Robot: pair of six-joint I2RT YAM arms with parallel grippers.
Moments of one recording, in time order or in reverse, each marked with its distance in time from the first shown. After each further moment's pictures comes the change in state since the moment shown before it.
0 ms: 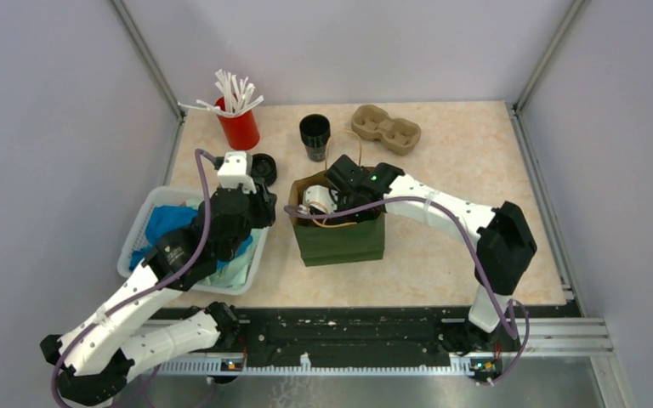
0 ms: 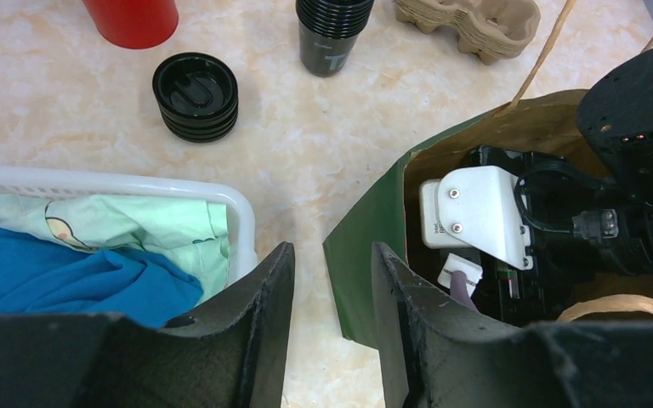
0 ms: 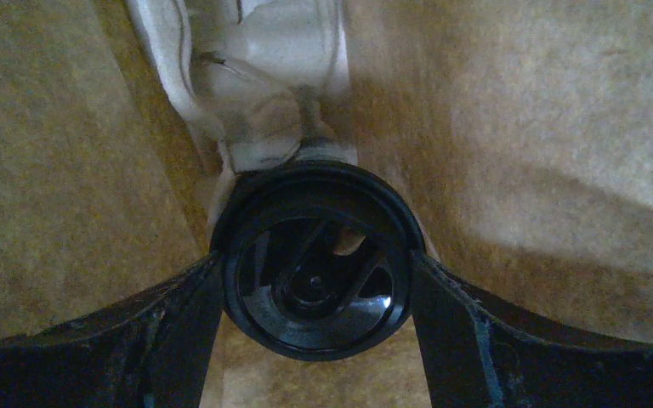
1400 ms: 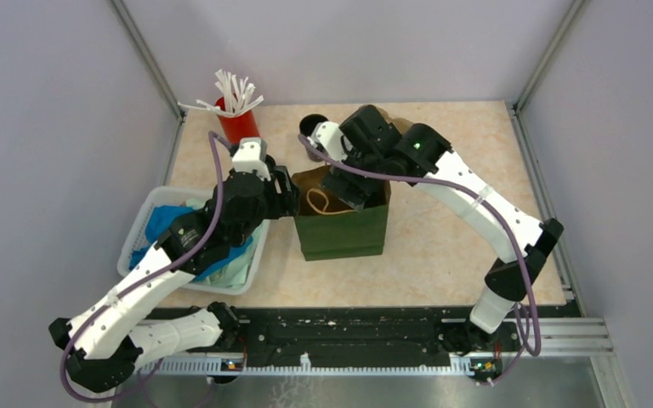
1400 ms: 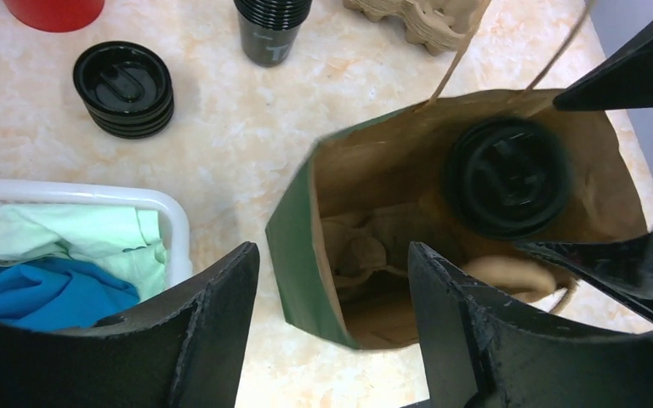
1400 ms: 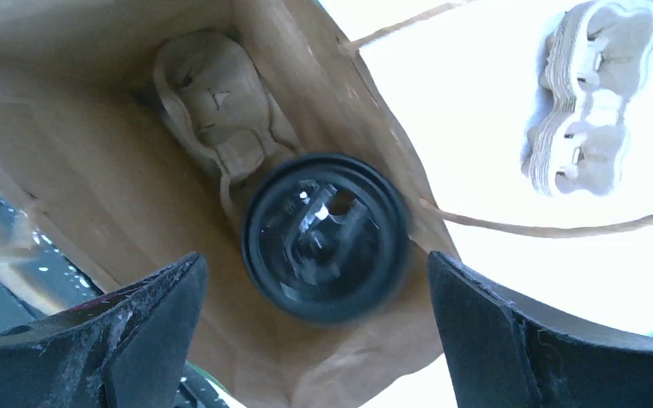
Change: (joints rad) left arm 0.000 0.118 0.096 0.008 0.086 -0.077; right arm 0.000 -0.053 0.482 -0.288 0.113 0.315
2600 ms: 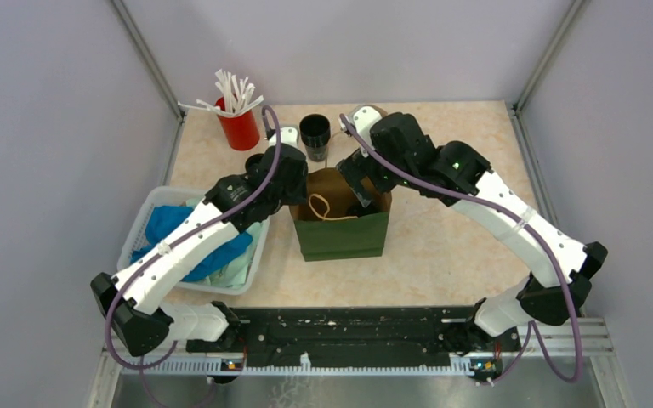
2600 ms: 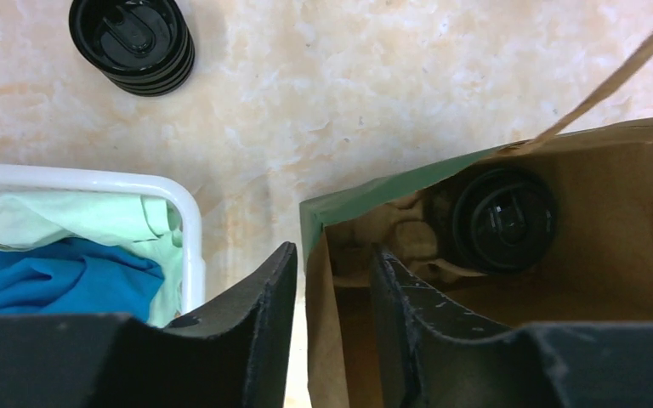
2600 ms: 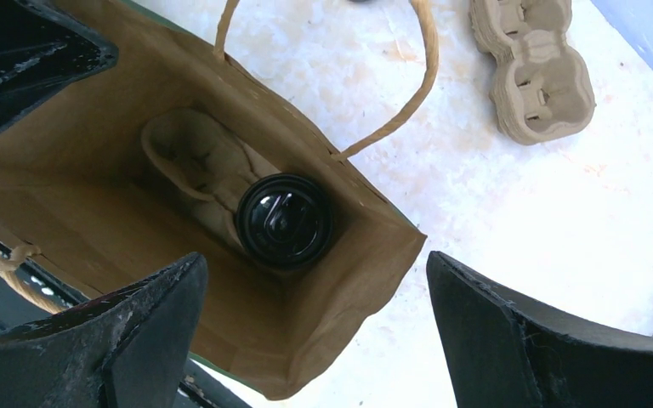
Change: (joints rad) left arm 0.084 0.327 0.163 -0.129 0.065 -0.002; right arm 0.000 -0.239 -0.204 0.171 0.157 0.296
